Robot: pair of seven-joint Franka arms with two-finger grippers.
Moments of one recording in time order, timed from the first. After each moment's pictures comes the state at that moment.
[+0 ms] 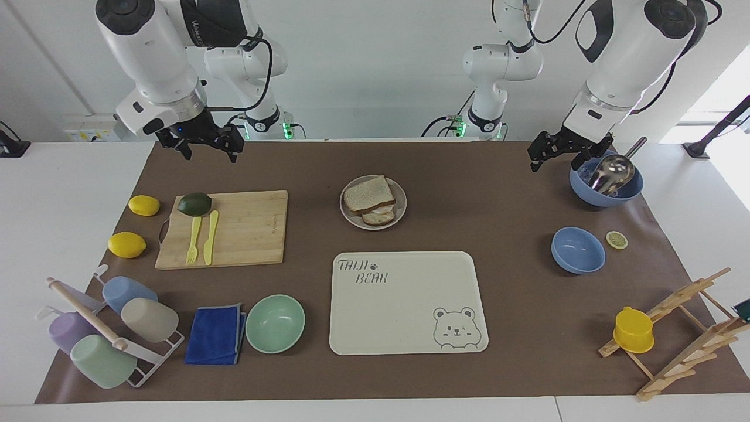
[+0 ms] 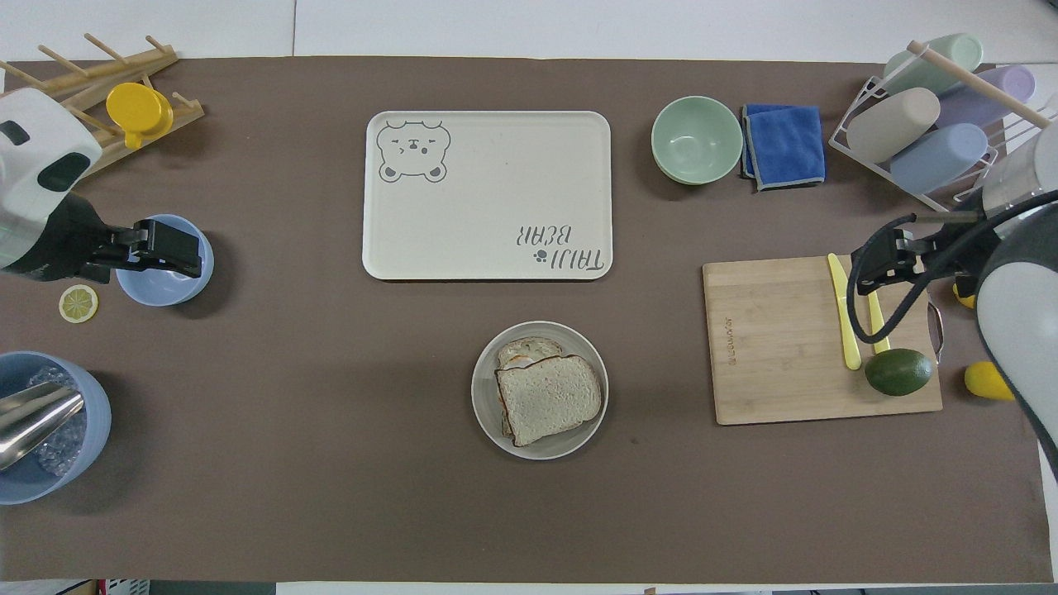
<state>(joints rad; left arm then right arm) -0.14 -0.01 -0.02 -1.65 -0.03 1.58 -0.13 0.08 0.04 0.00 -1.55 -0.04 1.41 0.15</state>
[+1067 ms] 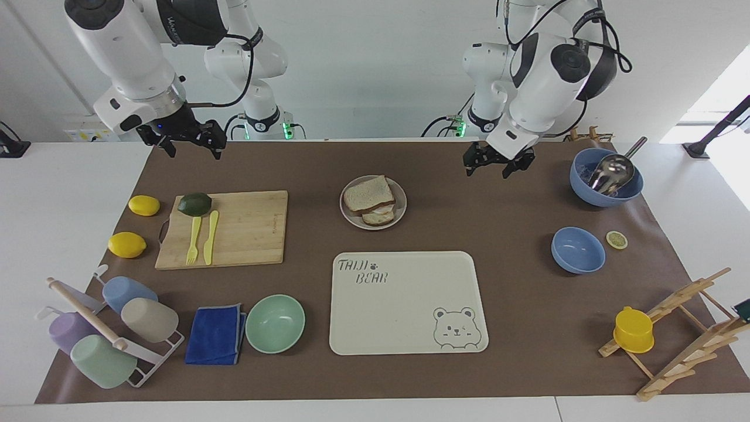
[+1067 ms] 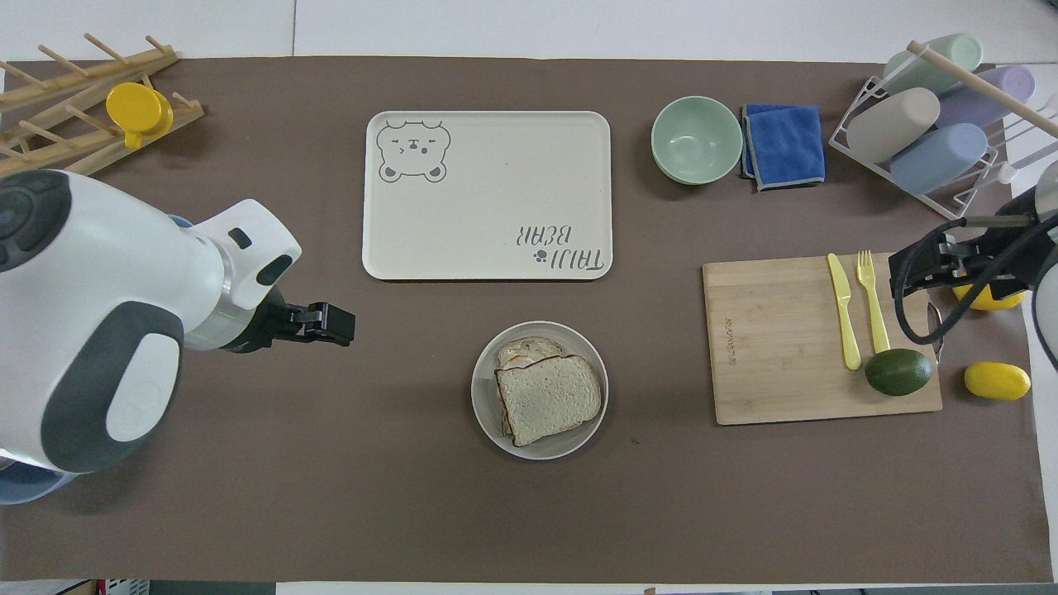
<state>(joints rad) -0.34 -0.09 -0.04 -2.02 -0.15 1.82 -0.26 0.04 0.02 -0.02 -1.56 -0.04 1.40 0.08</state>
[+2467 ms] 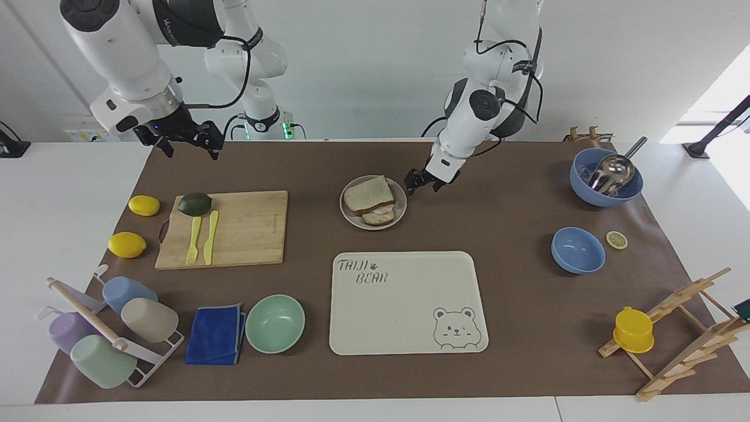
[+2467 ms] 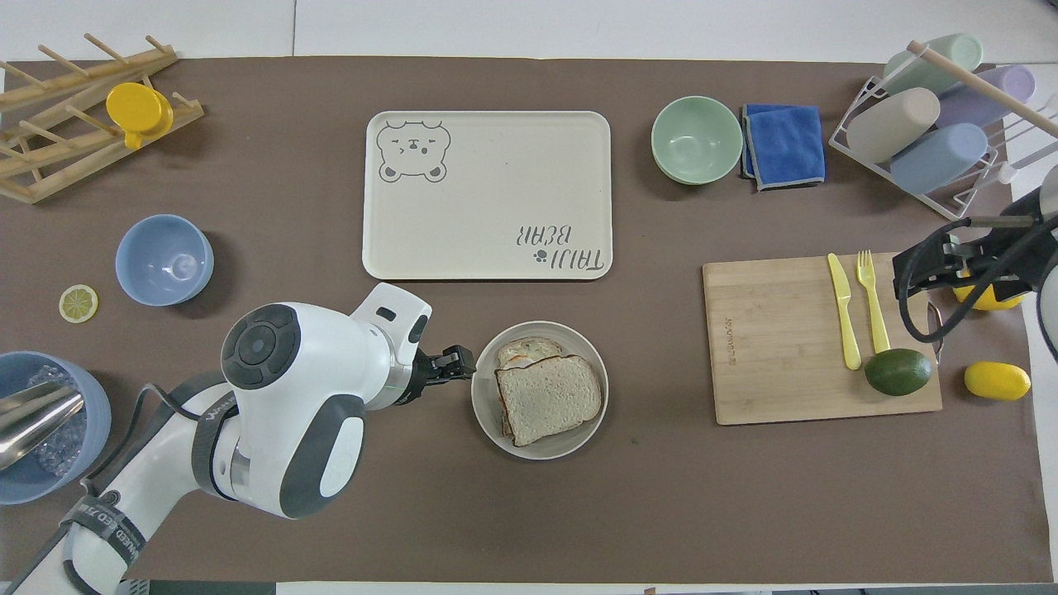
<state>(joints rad) -0.55 -0.03 -0.04 -2.30 -0.39 2.29 -0.57 0.04 0.02 -0.02 -1.57 -0.04 1.40 0.08</state>
